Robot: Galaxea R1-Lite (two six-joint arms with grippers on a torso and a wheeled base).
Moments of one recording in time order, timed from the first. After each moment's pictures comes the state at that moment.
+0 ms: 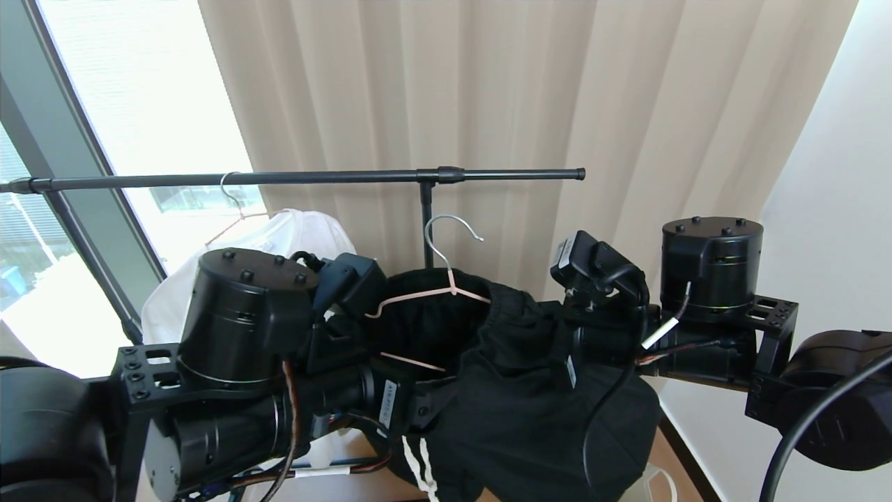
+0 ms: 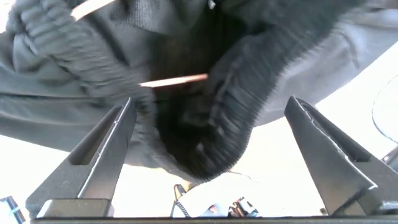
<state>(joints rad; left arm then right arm) -0.78 1.56 -0.76 -0.29 0.08 -0.17 0.60 1.76 -0.81 -0.64 0.40 -0.32</state>
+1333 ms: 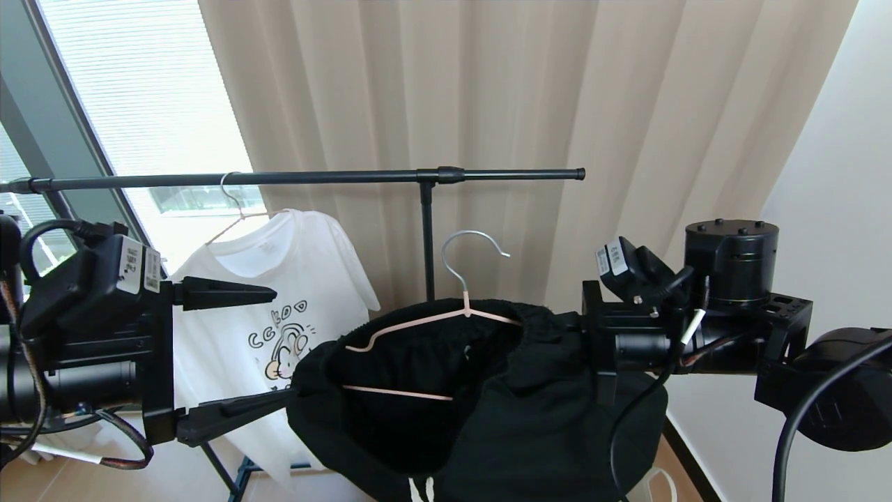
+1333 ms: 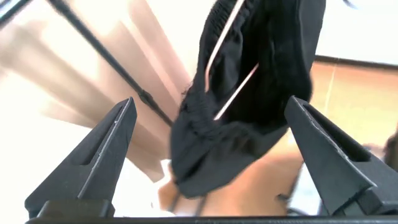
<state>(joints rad) -0.12 1.31 -0.69 -0.13 -0.78 0.76 0.48 1.77 -0.77 -0.67 0.81 -0.33</state>
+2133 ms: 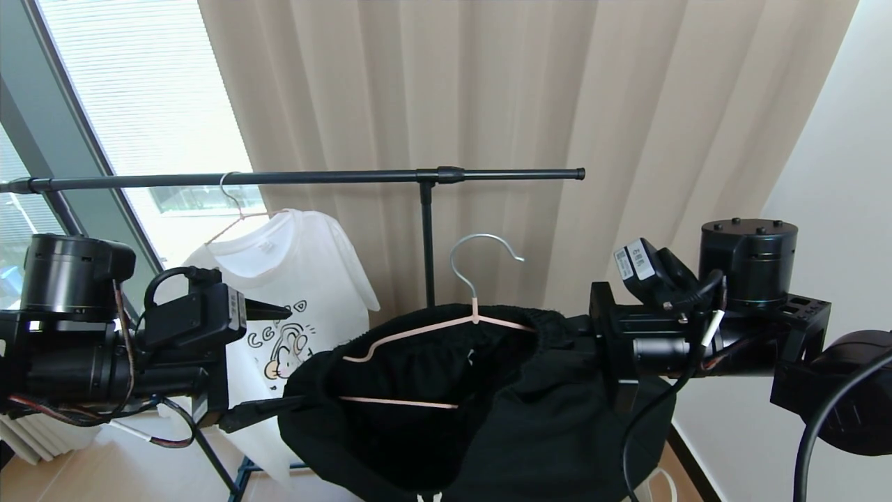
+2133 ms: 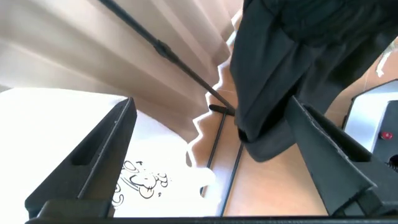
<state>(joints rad) -0.08 1.53 -0.71 -0.13 -0.67 1.03 0.46 1.74 -0.75 -0.67 0.89 -0.35</state>
